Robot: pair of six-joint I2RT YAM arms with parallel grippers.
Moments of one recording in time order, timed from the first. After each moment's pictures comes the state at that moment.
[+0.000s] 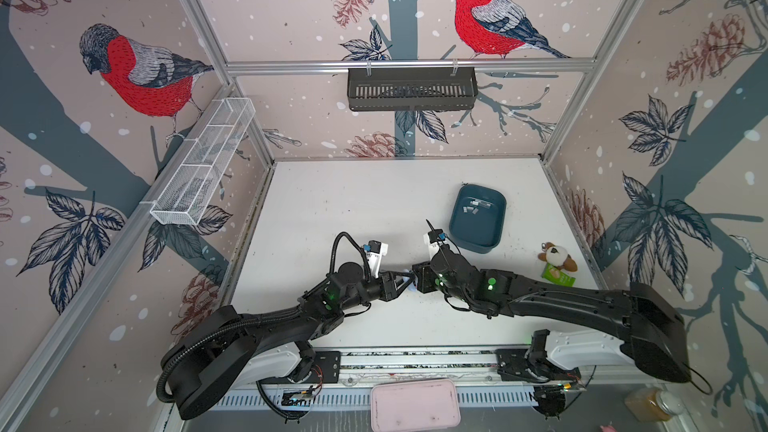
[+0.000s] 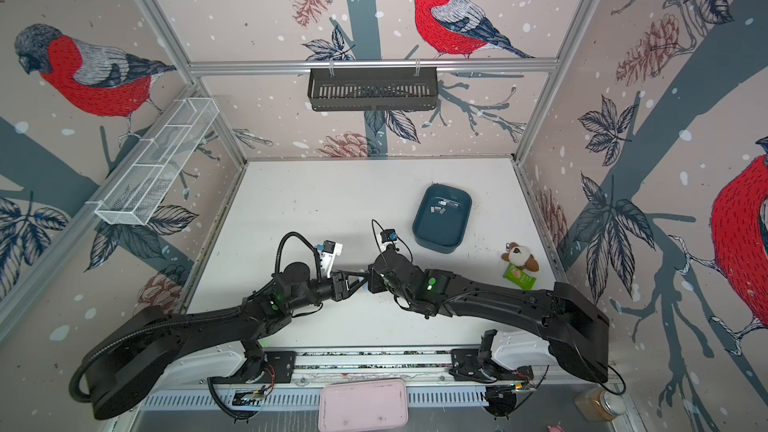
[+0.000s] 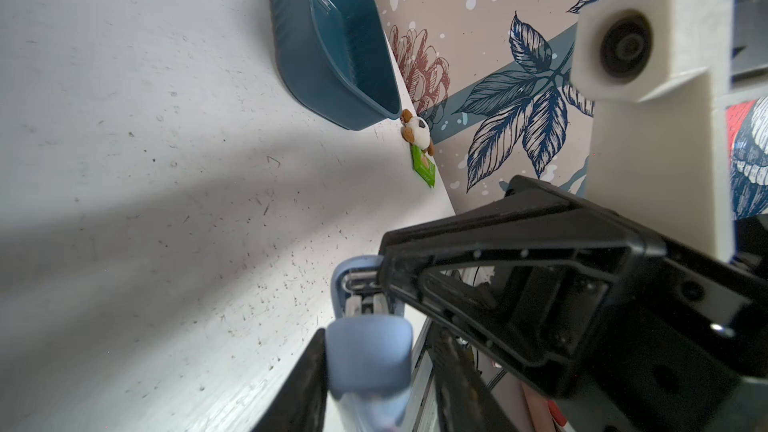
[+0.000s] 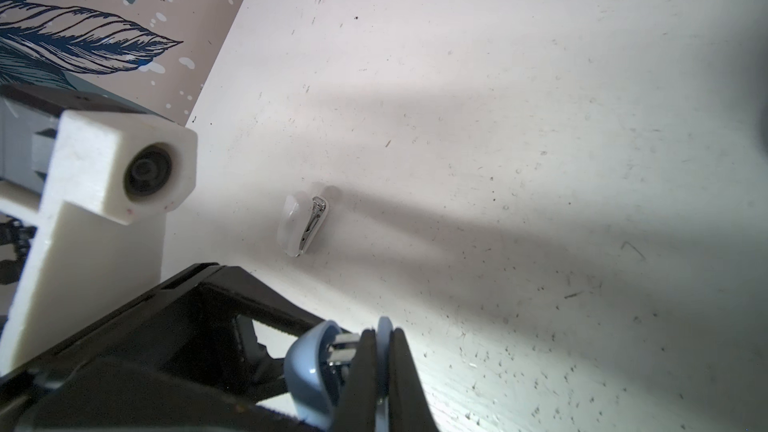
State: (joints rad) left arm -0.82 1.15 0.21 0.67 0.37 -0.92; right arm 1.13 1.28 0.73 -0.11 0.21 0.79
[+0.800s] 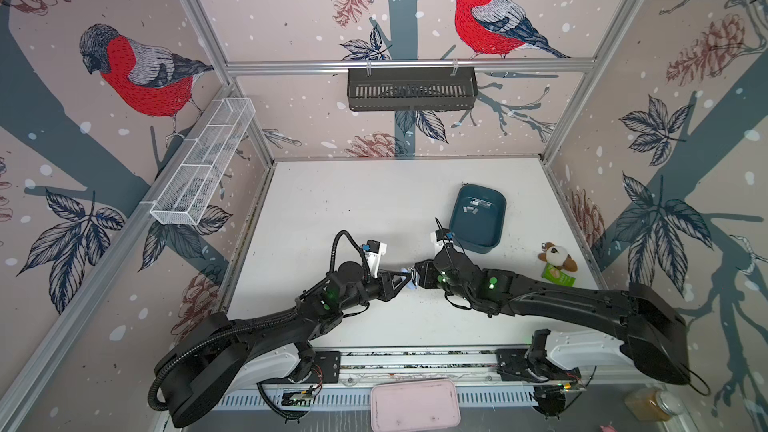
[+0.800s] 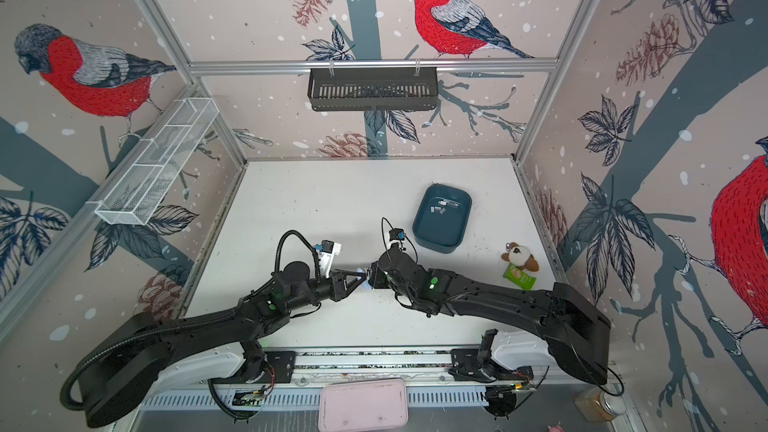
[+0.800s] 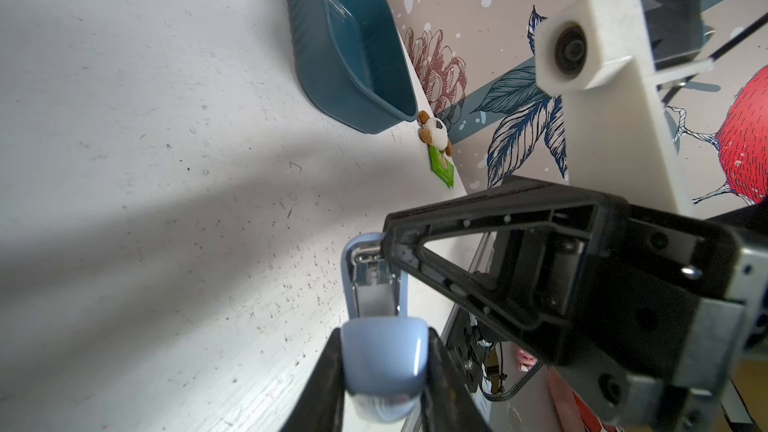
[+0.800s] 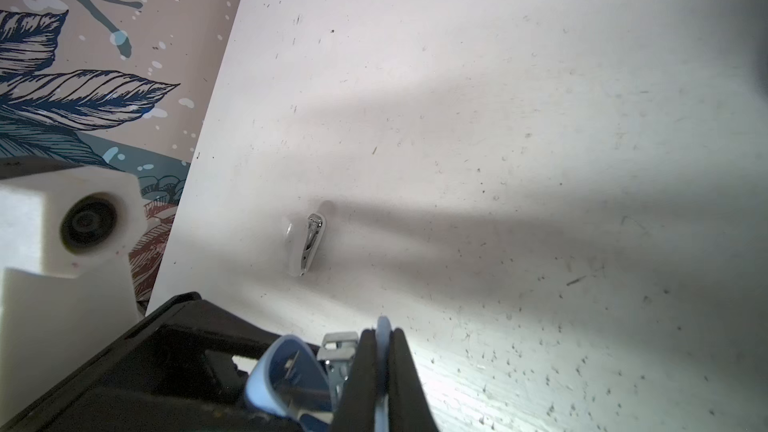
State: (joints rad) left arm -0.82 1.10 0.23 0.57 0.33 -0.85; right arm 1.08 1.27 0.69 -0.07 0.19 0.92
